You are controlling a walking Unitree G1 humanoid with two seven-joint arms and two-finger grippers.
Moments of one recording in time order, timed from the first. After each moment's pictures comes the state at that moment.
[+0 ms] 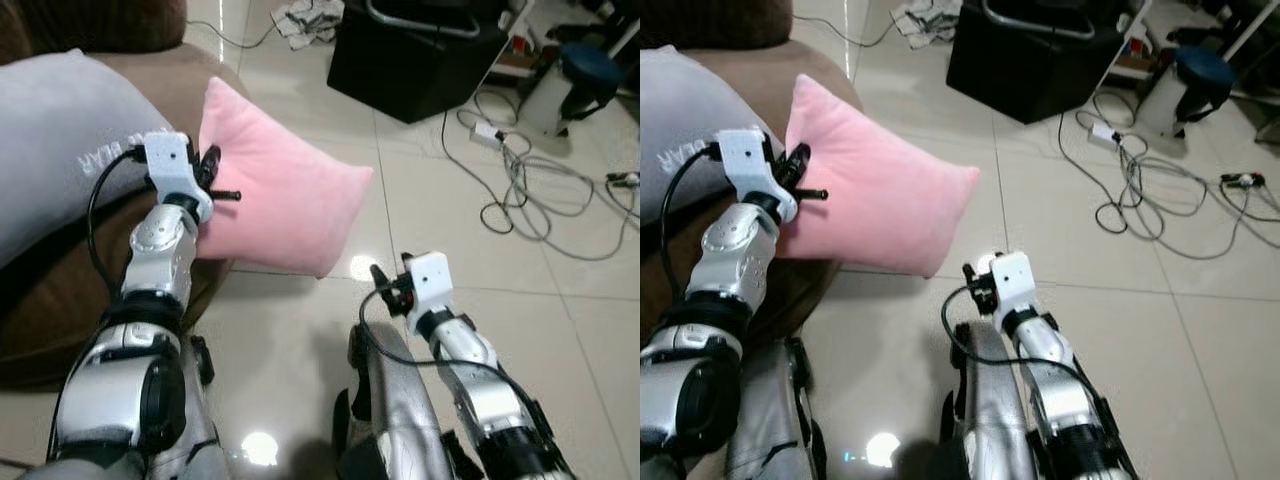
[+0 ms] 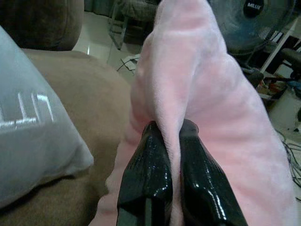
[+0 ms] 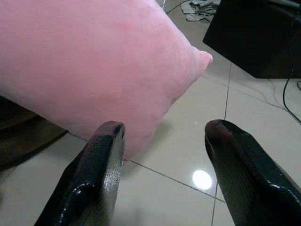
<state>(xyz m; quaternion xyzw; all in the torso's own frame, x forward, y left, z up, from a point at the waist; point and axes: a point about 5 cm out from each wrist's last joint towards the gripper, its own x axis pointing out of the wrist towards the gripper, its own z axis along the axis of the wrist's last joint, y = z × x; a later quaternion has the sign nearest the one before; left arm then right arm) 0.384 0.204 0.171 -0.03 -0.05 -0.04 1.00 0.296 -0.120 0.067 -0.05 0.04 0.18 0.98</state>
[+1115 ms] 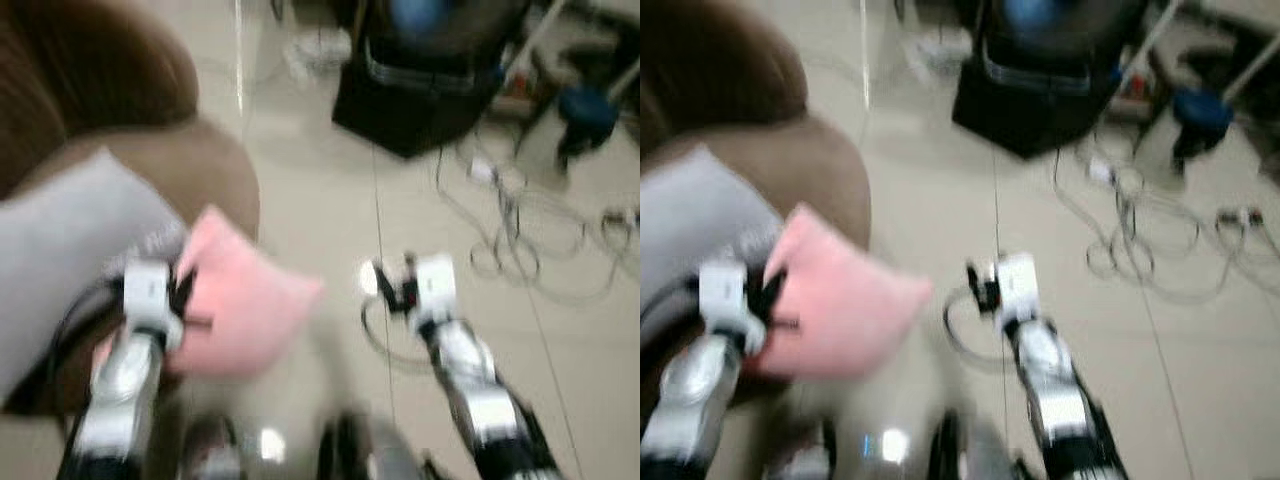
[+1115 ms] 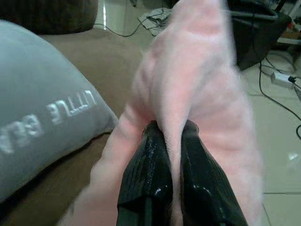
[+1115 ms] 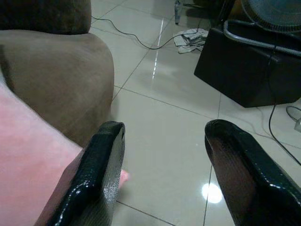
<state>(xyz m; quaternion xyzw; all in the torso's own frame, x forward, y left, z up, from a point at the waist) 0.267 0.236 0.064 0.03 0.07 -0.04 1.00 0.287 -0.123 0.059 -0.02 0.02 0.15 0.99</state>
